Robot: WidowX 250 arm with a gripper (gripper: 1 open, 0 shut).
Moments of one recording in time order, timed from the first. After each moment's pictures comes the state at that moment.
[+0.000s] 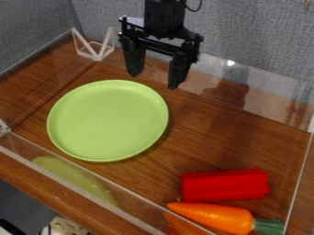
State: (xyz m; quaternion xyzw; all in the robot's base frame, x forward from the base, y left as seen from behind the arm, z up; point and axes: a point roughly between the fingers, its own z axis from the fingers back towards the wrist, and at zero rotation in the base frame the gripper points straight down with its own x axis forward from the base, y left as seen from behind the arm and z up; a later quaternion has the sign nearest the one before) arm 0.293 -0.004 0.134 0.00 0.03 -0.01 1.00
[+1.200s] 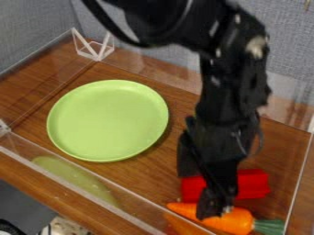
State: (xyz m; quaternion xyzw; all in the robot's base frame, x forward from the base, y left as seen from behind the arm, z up) arm 0.206 -0.109 0.066 0.00 0.01 -0.40 0.92
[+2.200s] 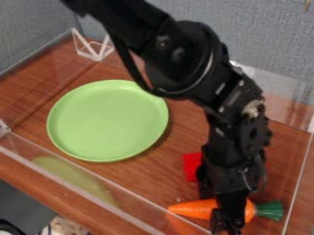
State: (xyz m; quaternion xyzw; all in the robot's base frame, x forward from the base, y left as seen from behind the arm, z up) arm 0.207 -0.121 0.023 -0.02 -0.02 -0.44 0.90
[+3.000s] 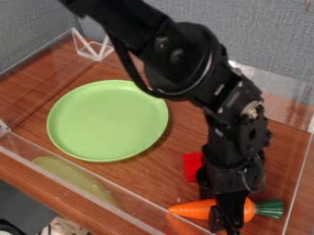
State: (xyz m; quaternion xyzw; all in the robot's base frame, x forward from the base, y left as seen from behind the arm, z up) arm 0.206 -0.121 0.023 -0.02 -0.02 -0.44 0.90
